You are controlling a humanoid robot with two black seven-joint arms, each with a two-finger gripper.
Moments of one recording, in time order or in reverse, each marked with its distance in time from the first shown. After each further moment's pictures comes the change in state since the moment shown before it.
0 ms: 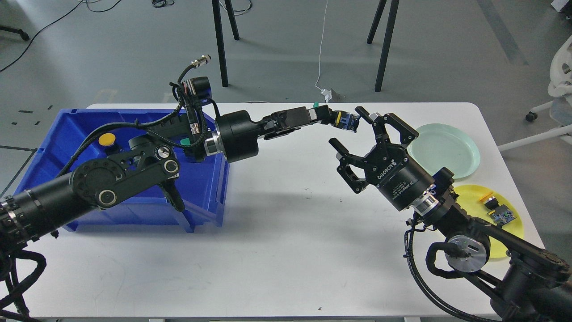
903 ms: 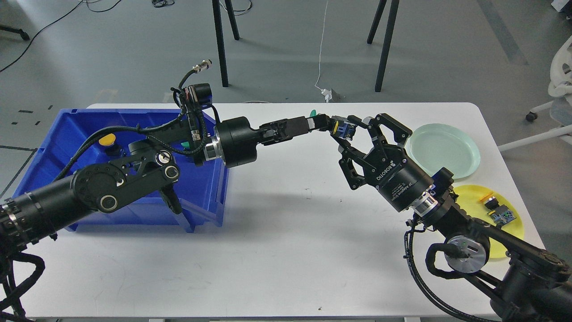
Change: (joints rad) left arm 0.012 0.002 0.016 0.008 0.048 0.001 -0.001; right arm 0.001 0.000 -0.001 0.000 -0.013 -0.008 0.000
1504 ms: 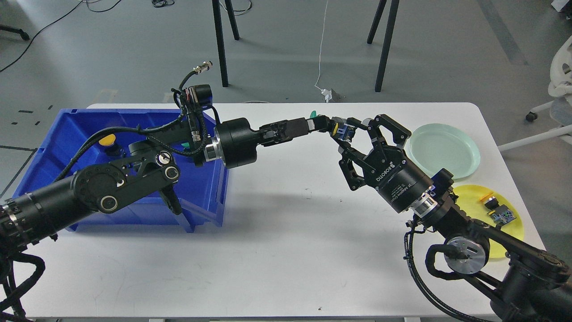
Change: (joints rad) left arm 0.001 -0.004 -0.001 0.002 0.001 -0.001 0.001; right arm -0.001 0.000 -0.006 0.001 -0.003 -0.001 0.003
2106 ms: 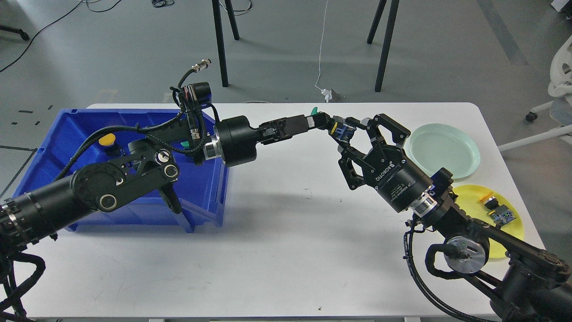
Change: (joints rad) left arm 0.000 0.003 -0.011 -0.001 -0.009 -0.003 0.000; right arm 0.003 0.000 0.000 0.005 -0.001 0.002 -0.004
